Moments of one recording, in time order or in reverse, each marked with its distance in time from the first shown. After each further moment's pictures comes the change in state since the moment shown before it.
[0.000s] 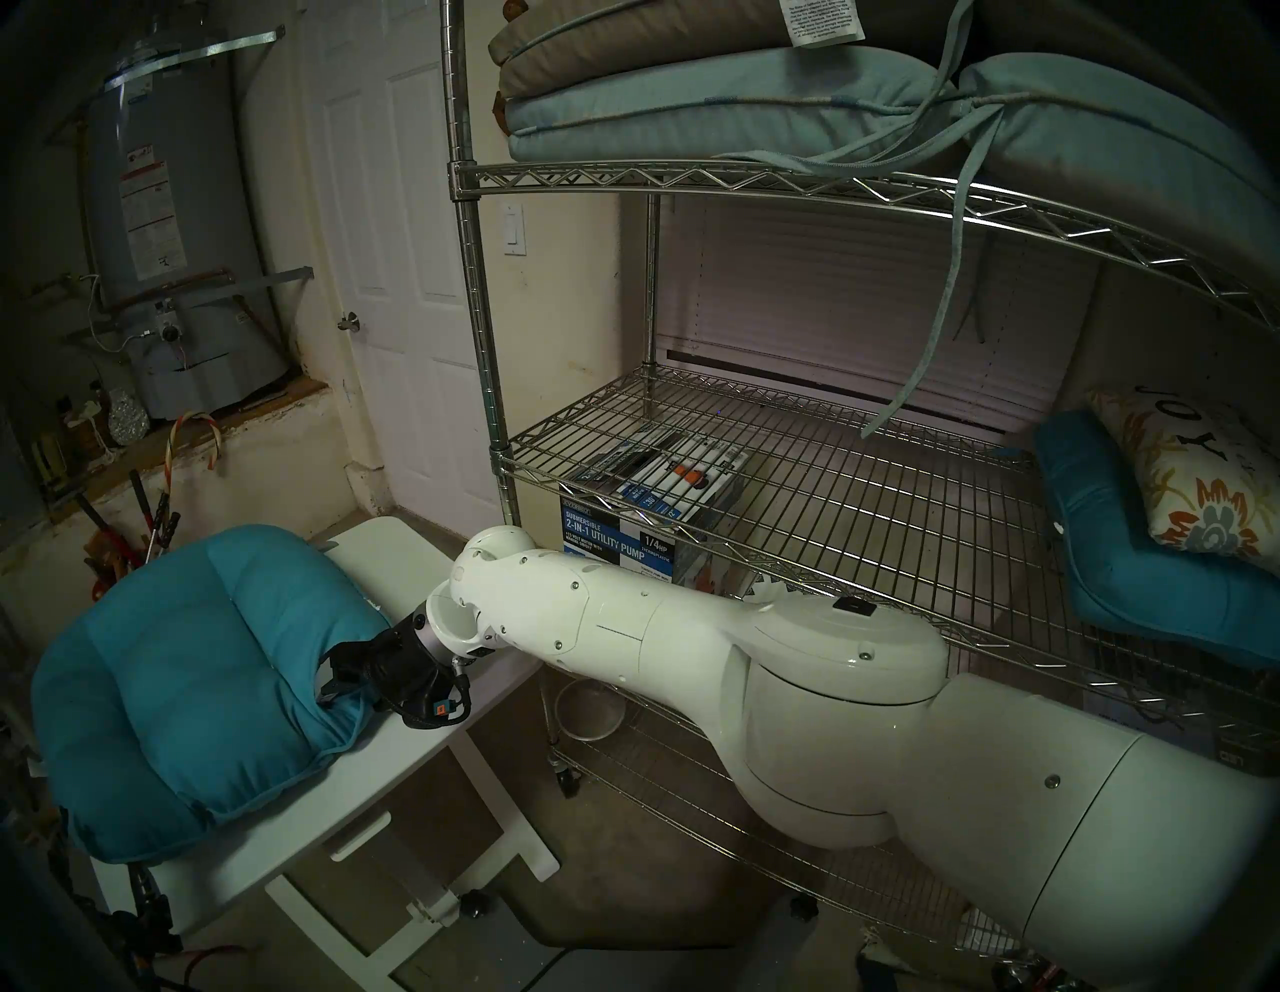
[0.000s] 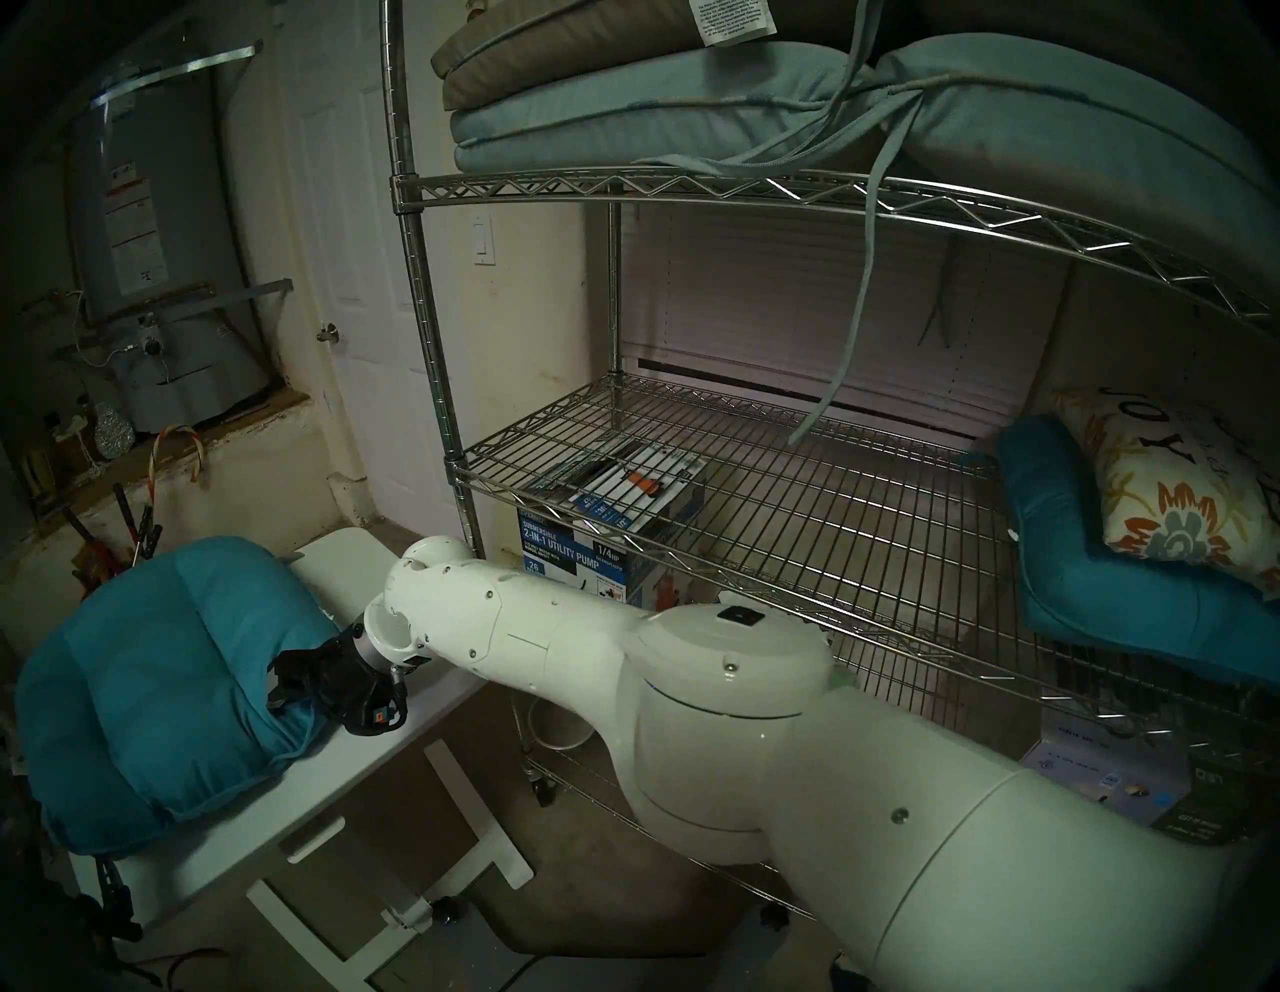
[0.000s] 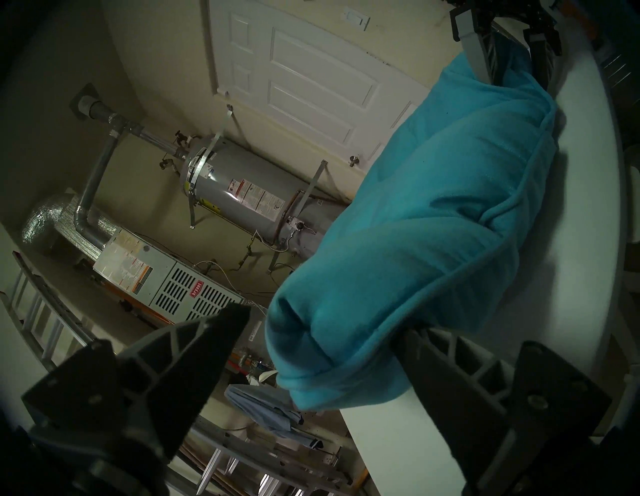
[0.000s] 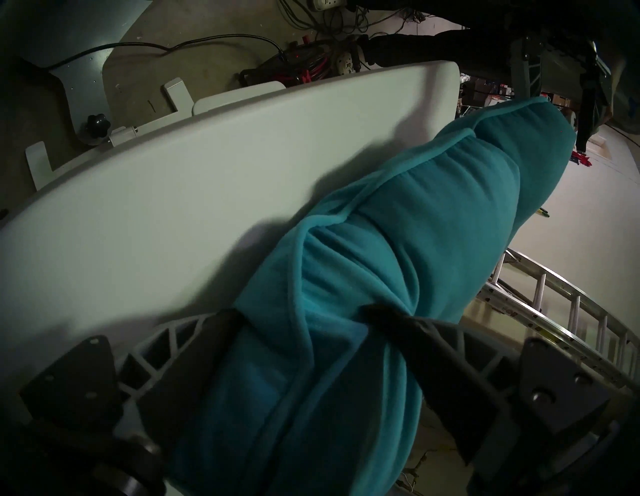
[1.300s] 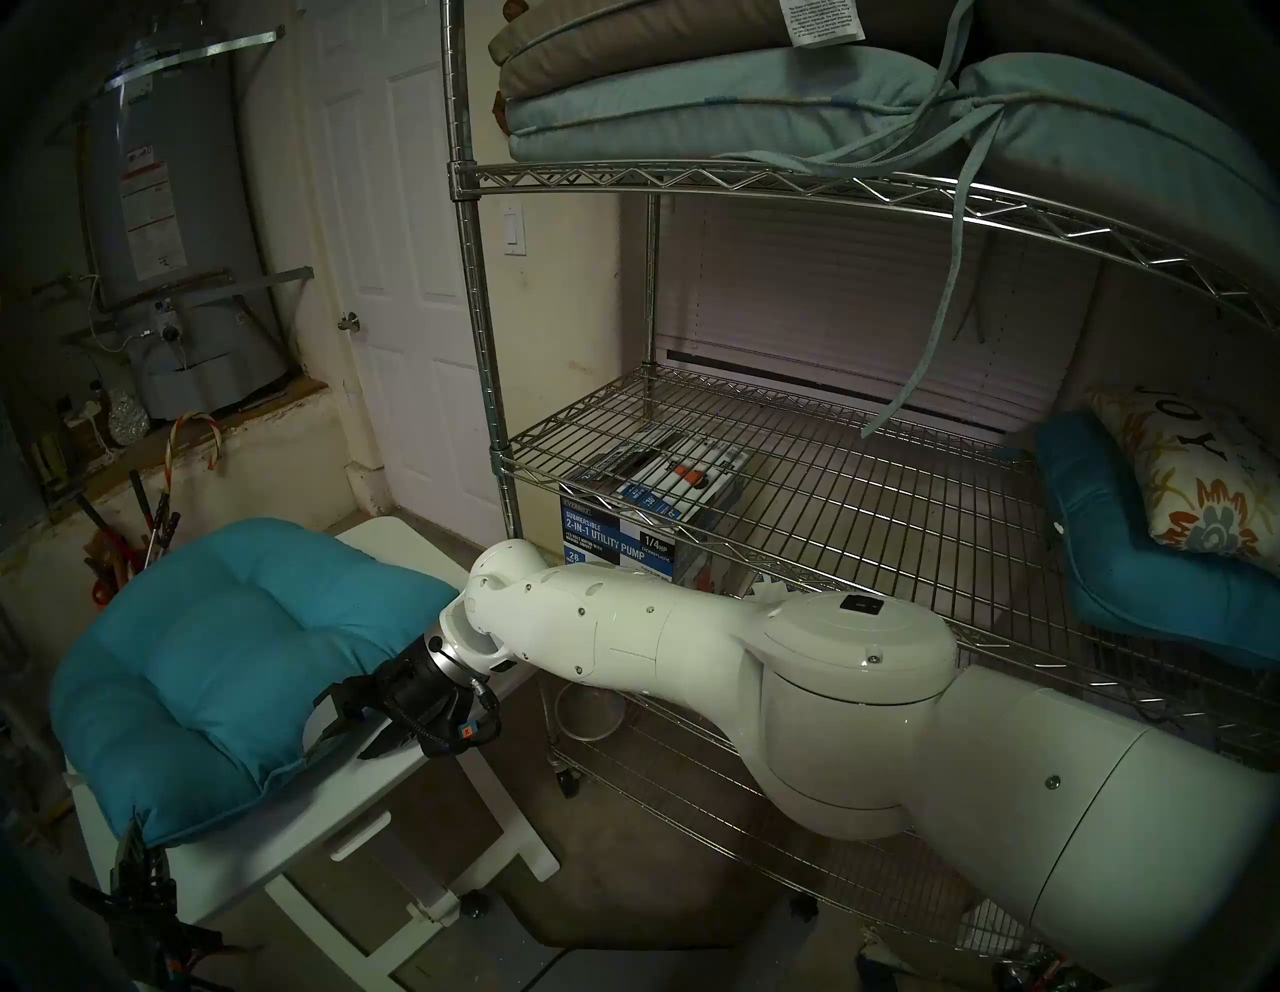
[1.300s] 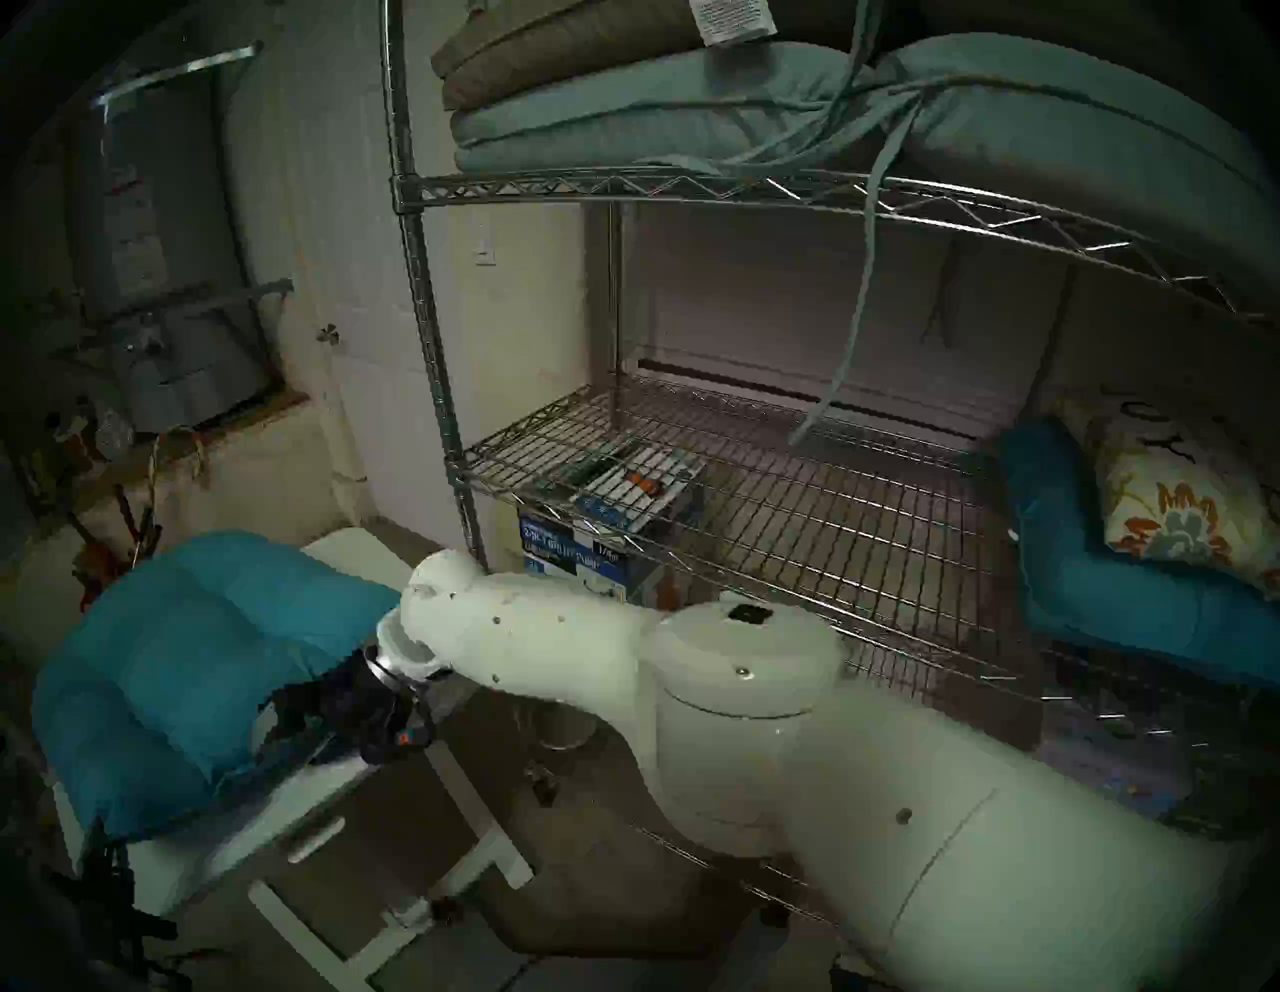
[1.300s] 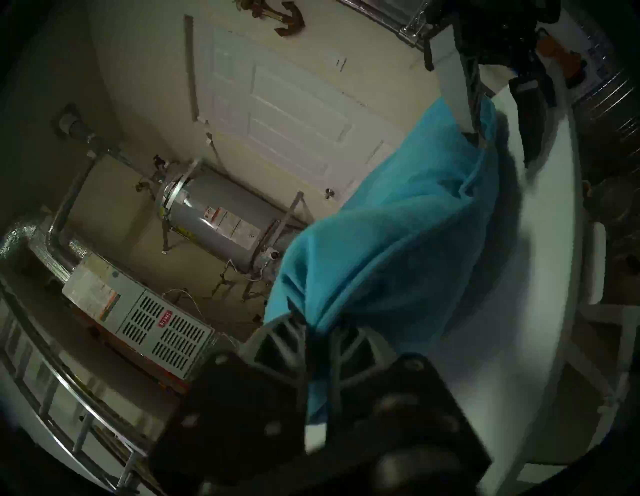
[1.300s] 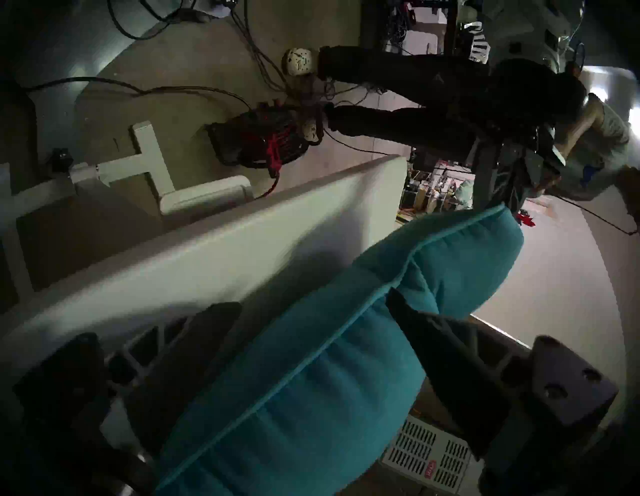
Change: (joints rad) left arm 0.035 0.004 0.095 -0.034 0.016 -0.040 -0.038; right arm 0.005 0.035 -0.094 -0.026 -0.184 -0.081 -0.385
